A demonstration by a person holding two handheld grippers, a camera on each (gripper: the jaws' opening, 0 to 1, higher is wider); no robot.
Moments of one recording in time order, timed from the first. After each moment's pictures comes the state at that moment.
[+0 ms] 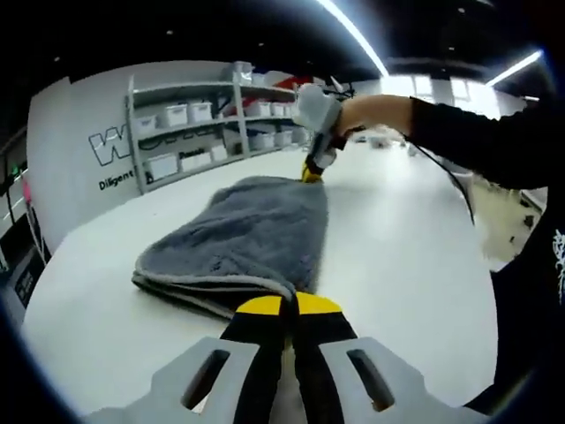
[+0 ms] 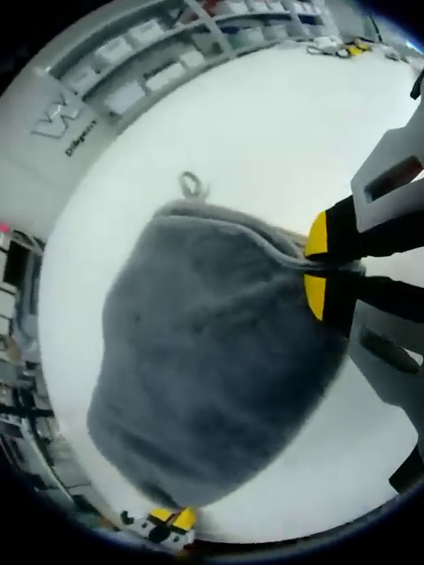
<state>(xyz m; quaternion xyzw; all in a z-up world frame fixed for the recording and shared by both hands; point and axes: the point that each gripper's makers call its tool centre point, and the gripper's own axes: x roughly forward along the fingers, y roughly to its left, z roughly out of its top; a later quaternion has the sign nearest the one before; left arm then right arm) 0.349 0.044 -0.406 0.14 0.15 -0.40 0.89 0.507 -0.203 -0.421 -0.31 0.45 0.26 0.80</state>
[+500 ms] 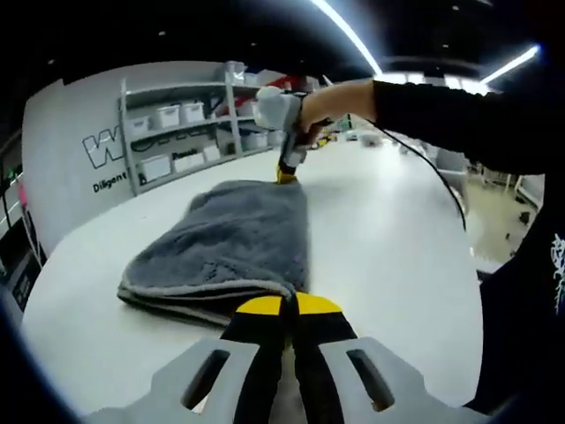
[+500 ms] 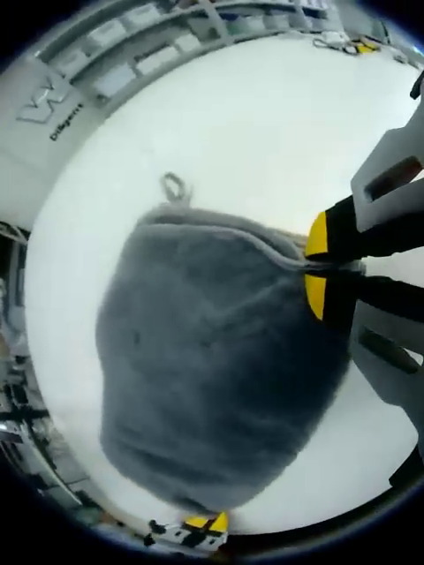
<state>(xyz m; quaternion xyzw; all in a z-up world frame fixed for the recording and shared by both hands) 0.333 0.022 -0.407 0.14 0.15 -0.41 0.89 0.527 -0.198 -0.423 -0.31 0.48 0.28 0.78</state>
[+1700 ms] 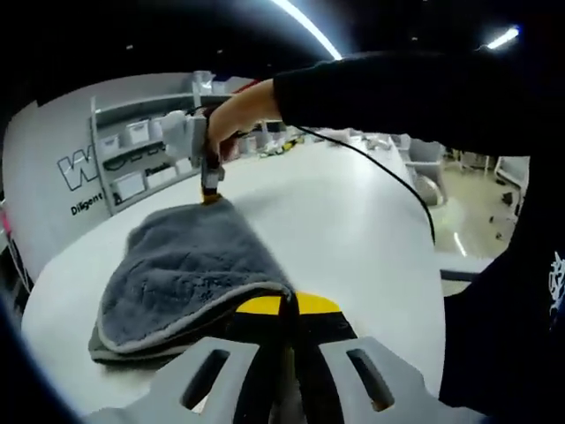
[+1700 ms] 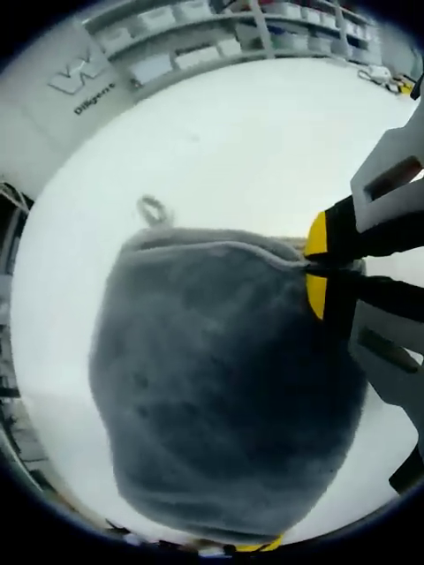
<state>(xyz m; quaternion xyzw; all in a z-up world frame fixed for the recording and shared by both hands) 0.294 -0.041 -0.410 0.17 0.12 -0.47 0.86 0.566 -0.170 -0.423 -0.40 0.45 0.30 0.74</state>
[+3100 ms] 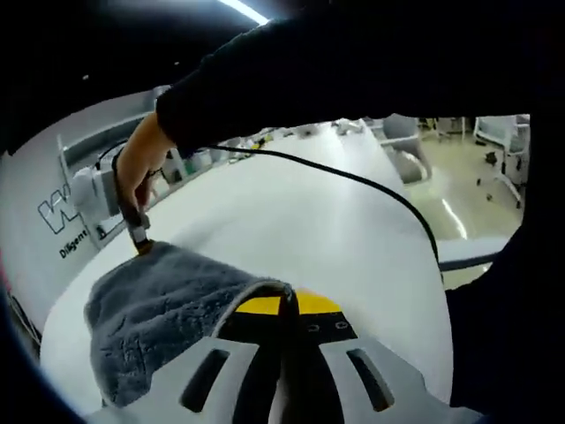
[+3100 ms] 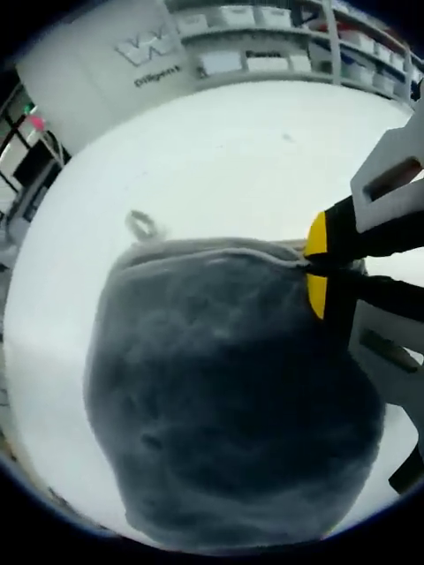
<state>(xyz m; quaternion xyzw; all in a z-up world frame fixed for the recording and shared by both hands) 0.291 -0.096 -0.411 0.25 0.09 -0.50 0.82 0.606 -0.100 -0.422 -0.50 0.37 0.36 0.69</state>
